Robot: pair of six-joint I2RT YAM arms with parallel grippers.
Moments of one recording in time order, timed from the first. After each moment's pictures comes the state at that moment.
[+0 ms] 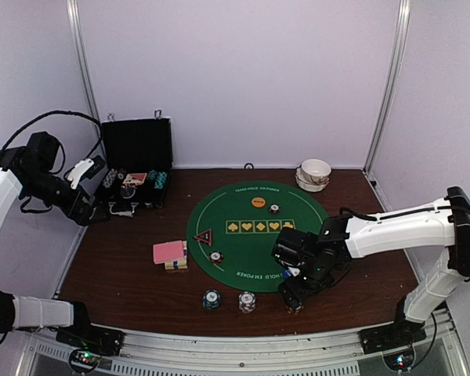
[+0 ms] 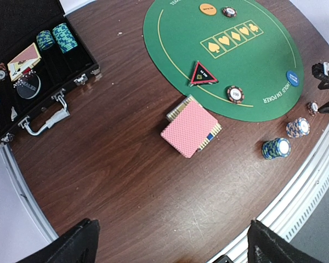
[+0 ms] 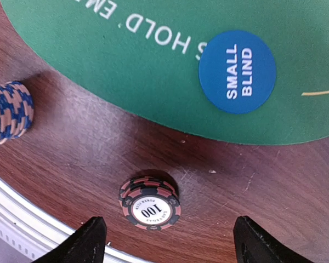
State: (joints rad) left arm 0.04 1.11 1.32 -1.31 0.48 0.54; right arm 1.09 1.58 1.03 -0.88 0.06 0.56
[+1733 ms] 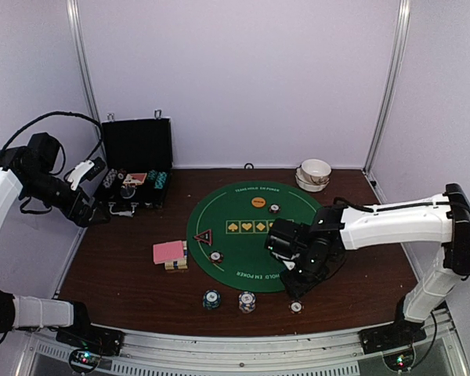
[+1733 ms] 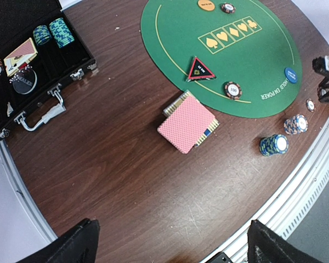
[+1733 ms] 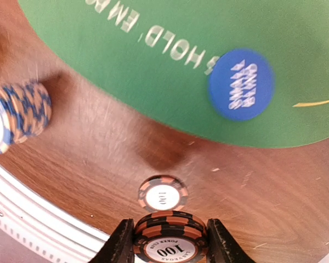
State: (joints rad) left arm 0.04 1.11 1.32 -1.33 0.48 0.54; right arm 1.10 1.63 1.13 -0.98 0.07 0.54
